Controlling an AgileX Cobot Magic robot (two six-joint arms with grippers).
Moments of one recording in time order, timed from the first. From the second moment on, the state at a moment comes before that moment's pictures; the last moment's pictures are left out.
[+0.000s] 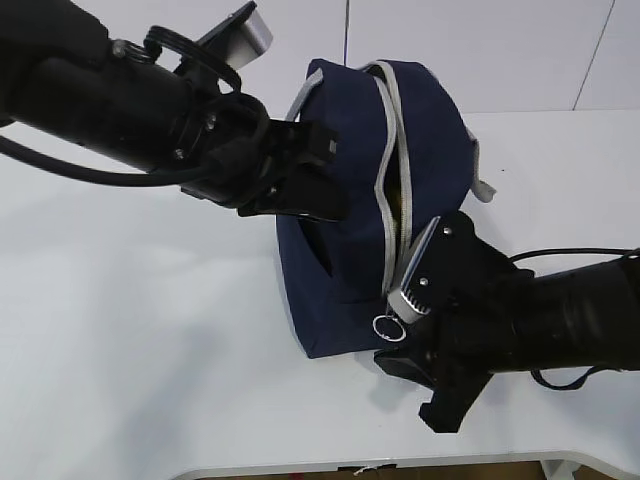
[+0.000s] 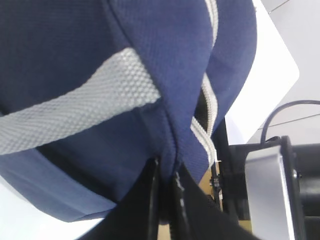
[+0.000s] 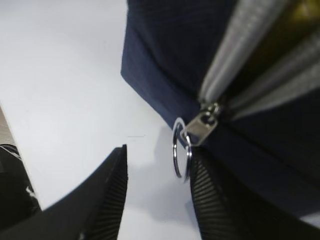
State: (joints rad) left arm -0.64 1.63 -1.15 -0.95 0.55 0.44; right arm 0.48 1.59 -0.62 1.78 0.32 -2.34
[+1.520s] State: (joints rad) left arm -0.64 1.63 -1.15 -0.95 0.56 0.44; right arm 0.48 1.66 -0.69 1.78 0.36 -2.31
